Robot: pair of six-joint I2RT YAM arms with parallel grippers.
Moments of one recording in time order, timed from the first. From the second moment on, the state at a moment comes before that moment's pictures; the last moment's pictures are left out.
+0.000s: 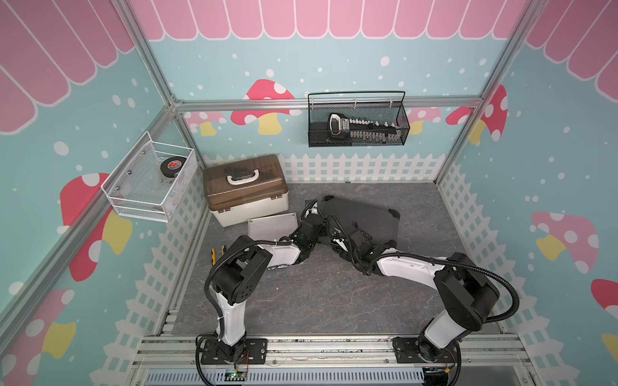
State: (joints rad) left arm -0.64 1.94 1.04 0.47 -0.33 -0.42; right arm 0.73 1.63 0.90 -0.11 0.50 -0.49
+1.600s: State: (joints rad) left arm -0.63 1.94 1.04 0.47 -0.32 -0.42; right arm 0.64 1.59 0.99 -0.29 0.21 -0.53
